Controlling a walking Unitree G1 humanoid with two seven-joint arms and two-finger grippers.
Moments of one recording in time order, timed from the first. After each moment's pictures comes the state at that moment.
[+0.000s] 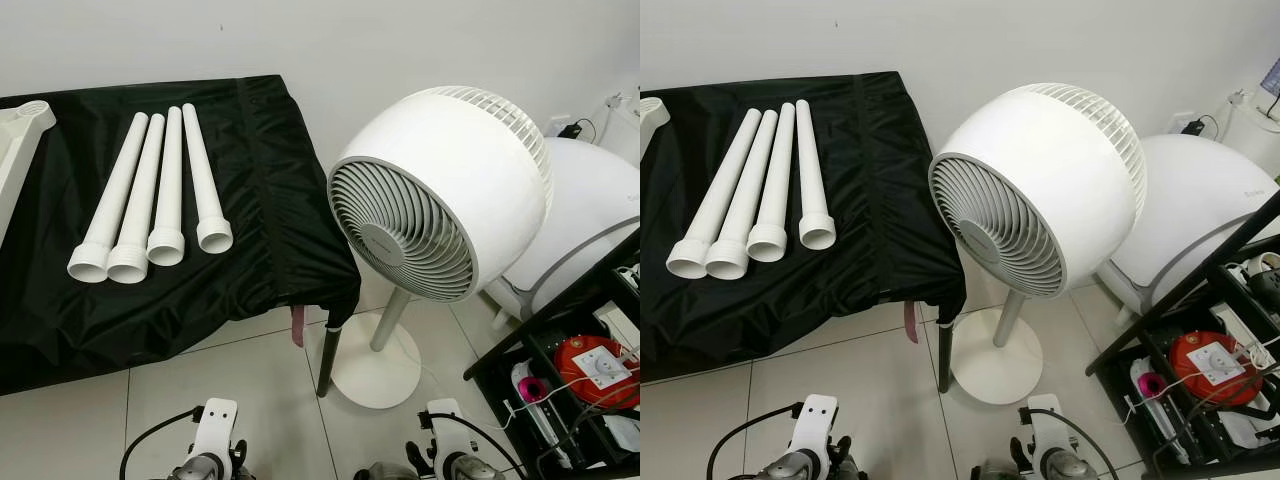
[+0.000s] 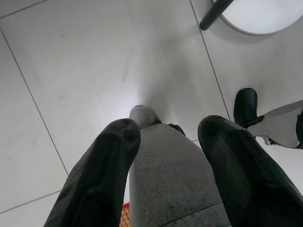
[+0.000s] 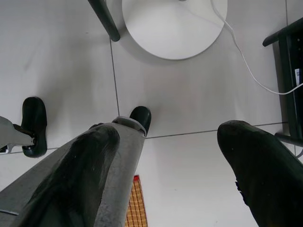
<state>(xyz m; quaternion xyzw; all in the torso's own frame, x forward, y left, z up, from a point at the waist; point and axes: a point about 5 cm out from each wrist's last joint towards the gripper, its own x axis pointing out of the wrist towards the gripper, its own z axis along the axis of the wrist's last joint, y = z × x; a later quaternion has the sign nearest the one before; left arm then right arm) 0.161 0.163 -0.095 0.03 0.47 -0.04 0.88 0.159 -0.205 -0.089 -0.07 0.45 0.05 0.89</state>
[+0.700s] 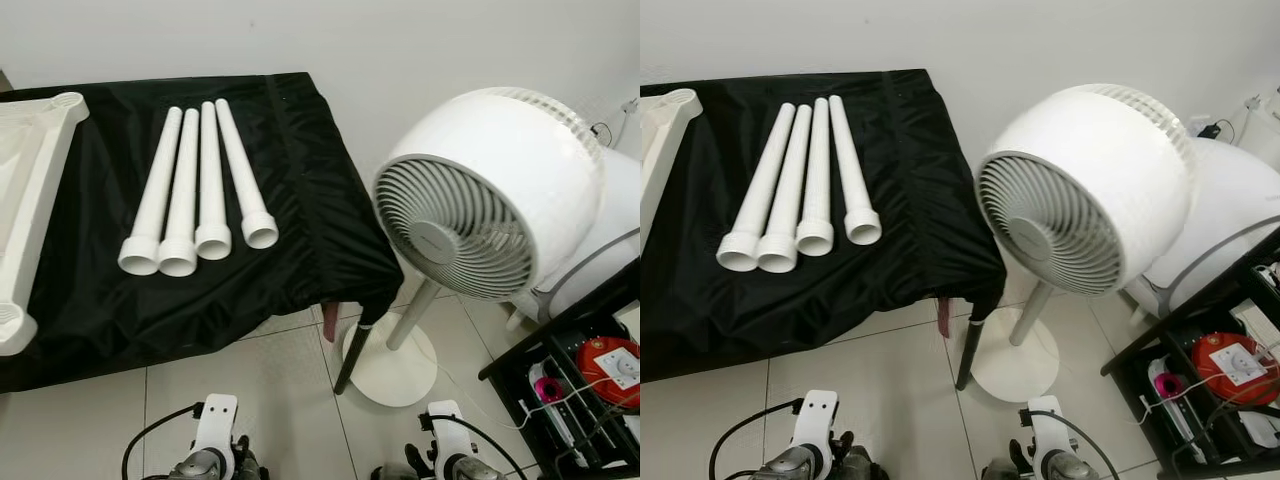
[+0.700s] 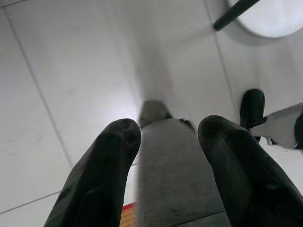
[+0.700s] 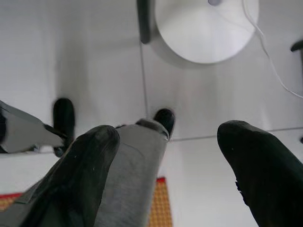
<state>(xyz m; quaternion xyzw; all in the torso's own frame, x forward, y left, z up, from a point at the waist) 0.166 0.159 -0.093 0.01 0.47 -0.05 0.88 0.163 -0.199 -0.088 -0.06 0.45 0.05 0.89</state>
